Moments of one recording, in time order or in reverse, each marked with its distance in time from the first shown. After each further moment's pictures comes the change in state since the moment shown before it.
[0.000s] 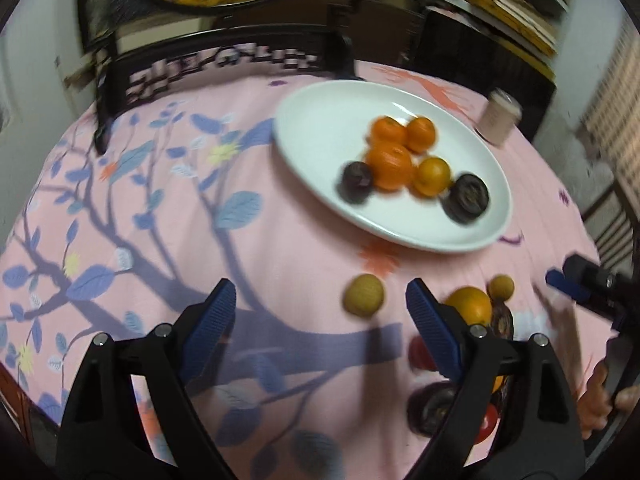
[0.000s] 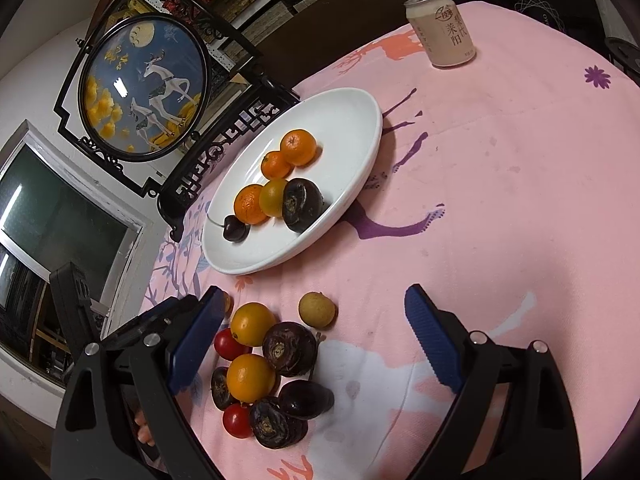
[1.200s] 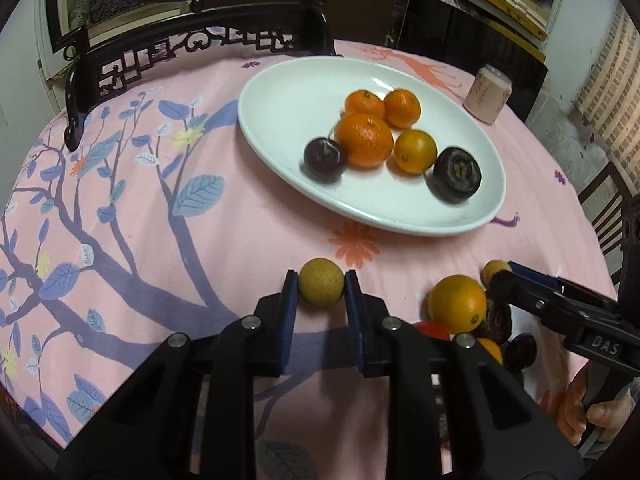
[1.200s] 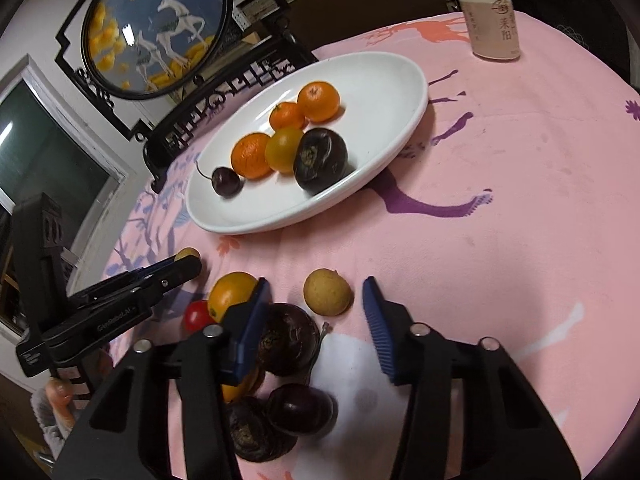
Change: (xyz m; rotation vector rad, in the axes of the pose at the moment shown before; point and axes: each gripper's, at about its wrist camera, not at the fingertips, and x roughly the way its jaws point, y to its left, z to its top) left arm 0.020 -0.012 -0.005 0.024 0.056 -0.028; right arm 0.043 0.026 -0.018 -0.197 0.079 -0.103
